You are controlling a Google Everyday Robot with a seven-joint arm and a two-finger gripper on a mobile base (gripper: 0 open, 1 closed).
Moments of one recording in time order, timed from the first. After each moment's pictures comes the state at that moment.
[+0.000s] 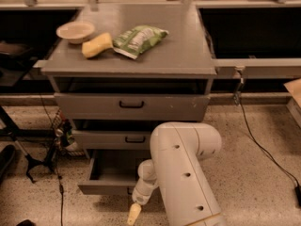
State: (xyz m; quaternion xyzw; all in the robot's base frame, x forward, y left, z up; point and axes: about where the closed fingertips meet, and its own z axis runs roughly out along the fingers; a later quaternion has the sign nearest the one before) arm 0.447 0.092 0.177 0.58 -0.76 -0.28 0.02
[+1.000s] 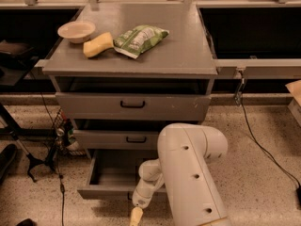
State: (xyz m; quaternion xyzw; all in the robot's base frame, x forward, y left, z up) arm 0.423 0.096 0.193 0.62 -0.72 -0.32 0.03
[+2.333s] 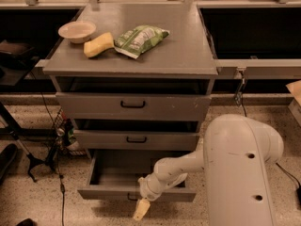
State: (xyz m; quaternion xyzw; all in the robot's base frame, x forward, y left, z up) arm 0.456 0.067 0.293 0.62 -0.72 -0.26 -0.14
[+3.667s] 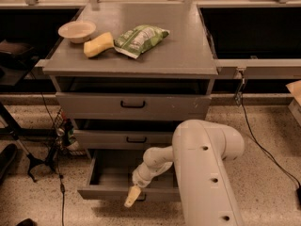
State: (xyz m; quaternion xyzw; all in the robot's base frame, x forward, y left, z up) arm 0.531 0.101 0.237 0.60 -0.74 -0.27 -0.12
